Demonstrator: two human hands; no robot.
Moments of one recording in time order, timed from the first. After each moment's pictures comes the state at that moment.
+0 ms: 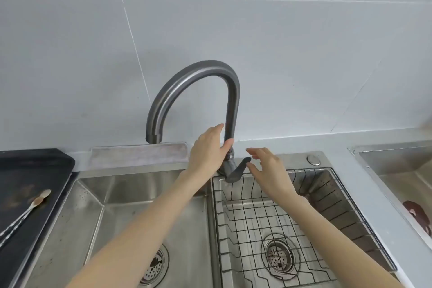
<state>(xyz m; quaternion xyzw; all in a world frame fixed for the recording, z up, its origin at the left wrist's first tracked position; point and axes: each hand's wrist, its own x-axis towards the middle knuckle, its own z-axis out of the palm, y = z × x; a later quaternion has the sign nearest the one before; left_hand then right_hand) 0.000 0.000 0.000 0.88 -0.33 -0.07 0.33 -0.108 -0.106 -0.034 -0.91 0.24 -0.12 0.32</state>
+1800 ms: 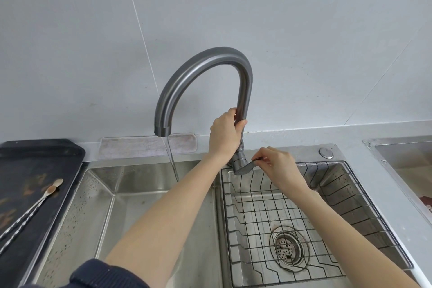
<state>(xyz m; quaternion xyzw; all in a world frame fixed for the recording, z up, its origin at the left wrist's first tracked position) 0.012 -0.029 -0.007 0.86 -0.29 -0.05 0.42 -0.103 -0.115 -0.050 -0.92 0.19 -0.14 0.32</state>
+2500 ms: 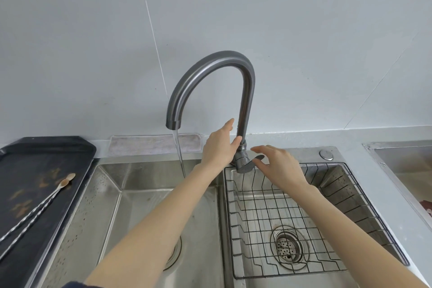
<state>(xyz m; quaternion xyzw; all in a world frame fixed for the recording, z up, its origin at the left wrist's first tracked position) -0.009 0.013 -0.002 0.87 -0.29 -0.13 0.38 -0.111 -0.095 -0.023 -0.95 0.22 -0.08 0.22</state>
